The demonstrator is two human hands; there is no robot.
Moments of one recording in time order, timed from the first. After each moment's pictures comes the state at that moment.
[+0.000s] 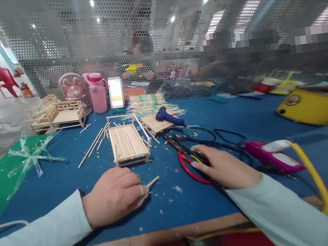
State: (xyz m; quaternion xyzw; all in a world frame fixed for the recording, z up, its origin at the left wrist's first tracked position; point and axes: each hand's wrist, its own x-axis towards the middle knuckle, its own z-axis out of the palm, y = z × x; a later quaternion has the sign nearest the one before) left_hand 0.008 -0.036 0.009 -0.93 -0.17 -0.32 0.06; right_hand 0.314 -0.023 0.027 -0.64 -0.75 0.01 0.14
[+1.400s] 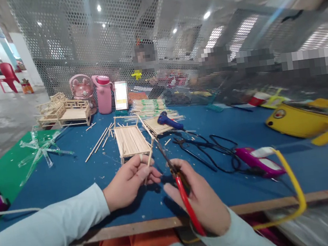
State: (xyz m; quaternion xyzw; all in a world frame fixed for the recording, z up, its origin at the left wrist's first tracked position) left_hand 0.039 -0.040 0.001 -0.54 -0.23 -0.41 -0.69; right_hand 0.219 -0.085 0.020 -0.54 -0.74 0.18 0.35
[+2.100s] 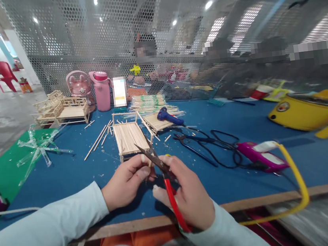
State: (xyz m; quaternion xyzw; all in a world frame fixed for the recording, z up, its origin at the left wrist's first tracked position) left_hand 0.033 -0.040 -0.001 -0.68 -0.23 -0.42 -0.55; right_hand 0.199 -0.079 0.019 -0.45 -0.79 0.11 0.40
